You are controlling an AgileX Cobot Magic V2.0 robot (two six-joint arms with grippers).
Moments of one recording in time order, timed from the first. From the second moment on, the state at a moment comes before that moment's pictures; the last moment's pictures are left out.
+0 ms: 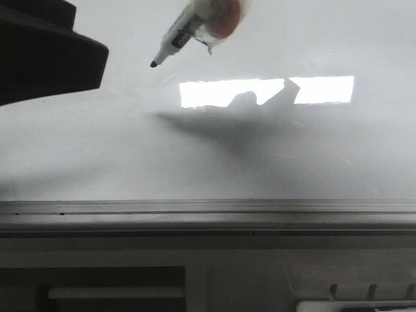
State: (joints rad) left arm -0.95 0.84 -0.37 -0.06 -0.18 0.36; right arm 0.76 1.09 -0.99 0.24 0.55 -0.48
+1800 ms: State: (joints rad) left arm -0.81 0.84 -0.37 -0.13 -0.18 0.36; right arm 0.68 1.26 -1.08 0.23 0.67 -0.40
